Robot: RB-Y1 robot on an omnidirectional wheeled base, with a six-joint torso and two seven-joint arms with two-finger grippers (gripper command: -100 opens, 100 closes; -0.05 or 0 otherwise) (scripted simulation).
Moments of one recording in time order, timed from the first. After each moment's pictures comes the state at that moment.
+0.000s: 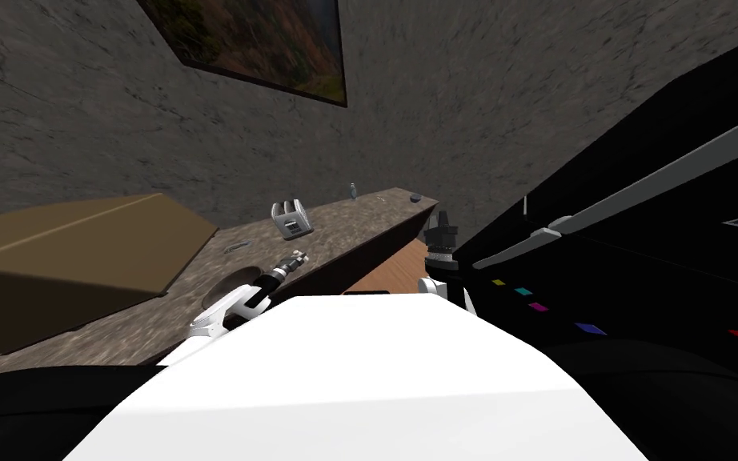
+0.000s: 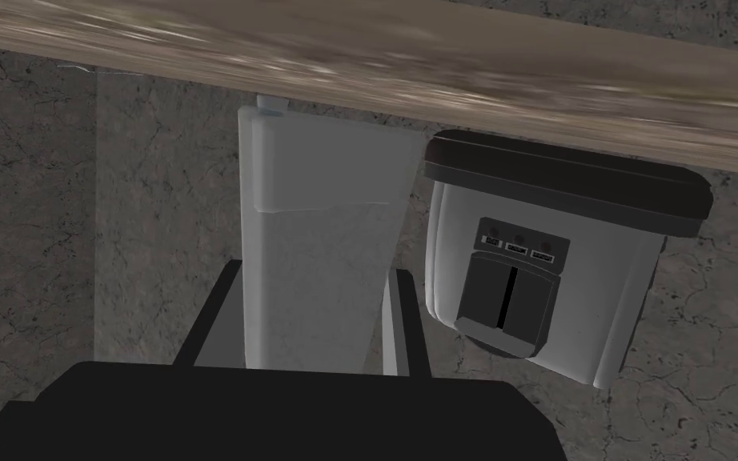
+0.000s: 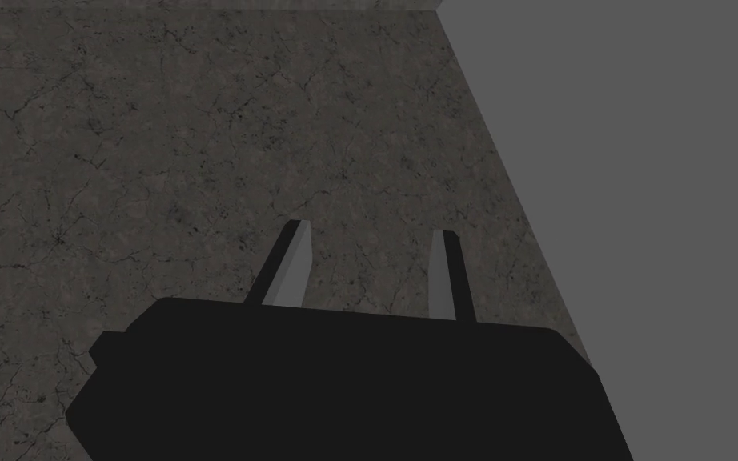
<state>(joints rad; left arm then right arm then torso) 0.44 0.78 -0.02 -1.64 -0.46 -0.16 -0.29 0.52 -0.04 0.03 -2.34 0.00 -0.39 0.01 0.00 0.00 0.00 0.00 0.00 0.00</state>
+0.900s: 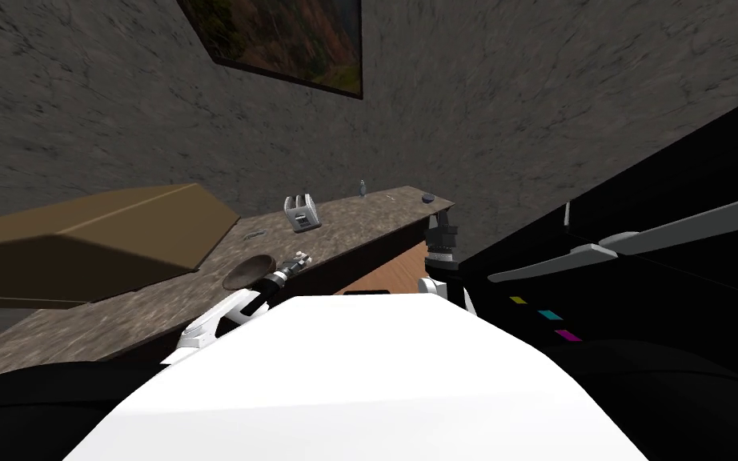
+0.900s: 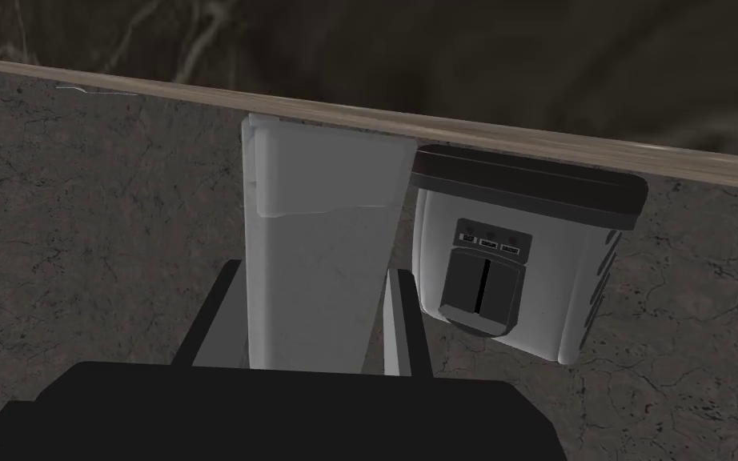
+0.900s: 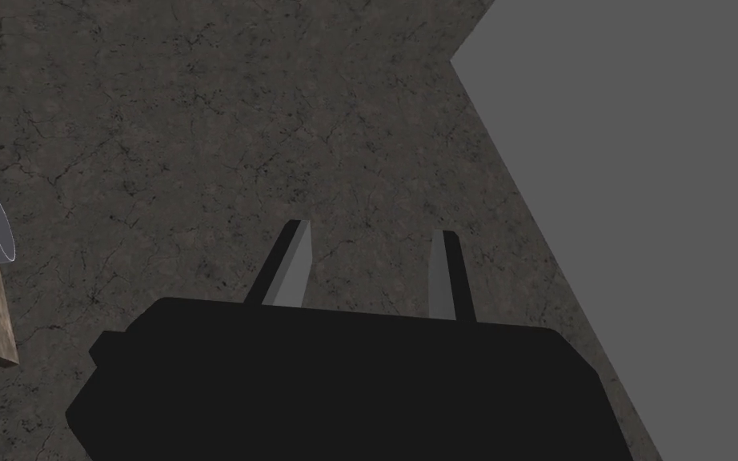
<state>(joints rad) 0.52 0.80 -0.03 -1.74 -0.48 -0.17 -0.30 0.52 -0.04 0.03 -2.34 0.00 -0.39 0.01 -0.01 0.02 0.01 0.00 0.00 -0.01</state>
